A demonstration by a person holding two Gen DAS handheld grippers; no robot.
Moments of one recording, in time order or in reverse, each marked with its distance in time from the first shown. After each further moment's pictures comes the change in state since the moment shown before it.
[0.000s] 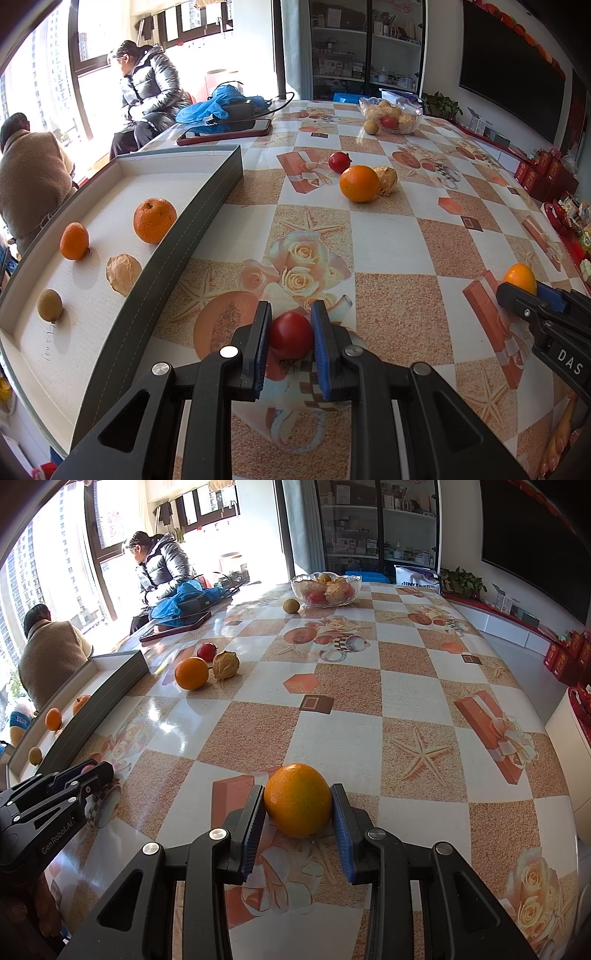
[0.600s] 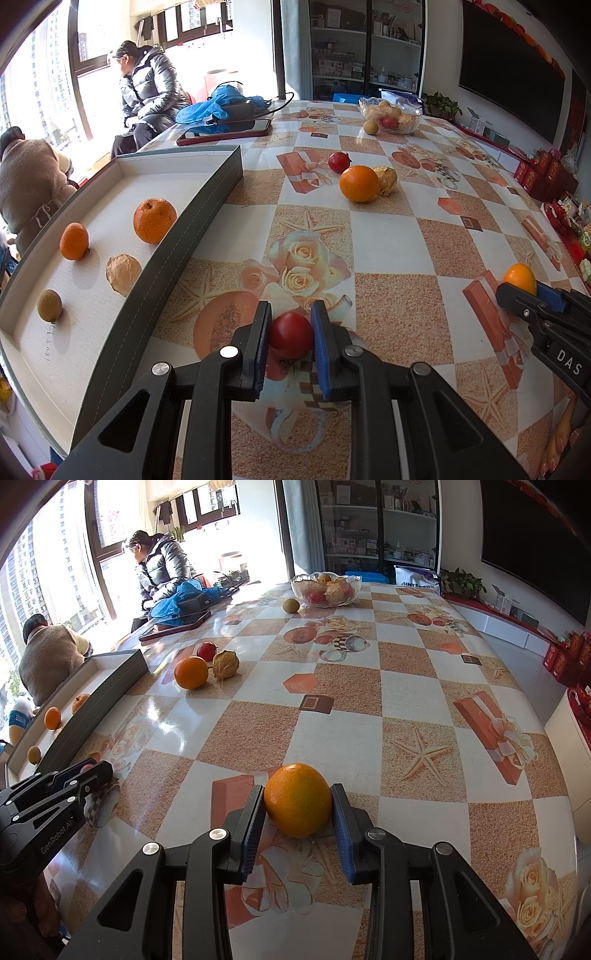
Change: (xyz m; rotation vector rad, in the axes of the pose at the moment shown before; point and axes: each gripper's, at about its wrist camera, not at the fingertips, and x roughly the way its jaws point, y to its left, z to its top) left arm 0.000 0.000 0.000 0.000 0.001 0.000; right arm 0.001 0.002 0.000 -0.003 0.002 -0.003
